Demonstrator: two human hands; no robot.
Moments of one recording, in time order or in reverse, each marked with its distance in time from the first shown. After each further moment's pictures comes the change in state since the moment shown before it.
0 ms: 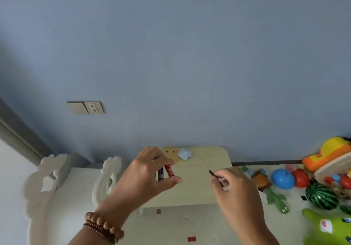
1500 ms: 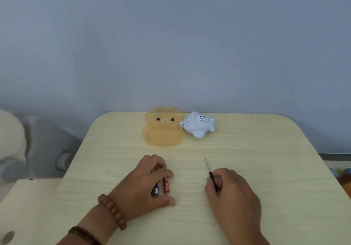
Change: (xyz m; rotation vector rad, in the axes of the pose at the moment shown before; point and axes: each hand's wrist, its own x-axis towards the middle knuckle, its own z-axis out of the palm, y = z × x) left_hand -0.011 -0.380 0.541 -0.007 -0.257 -0.041; right_hand 0.171 0.332 0.539 -0.166 -0.002 -0.054
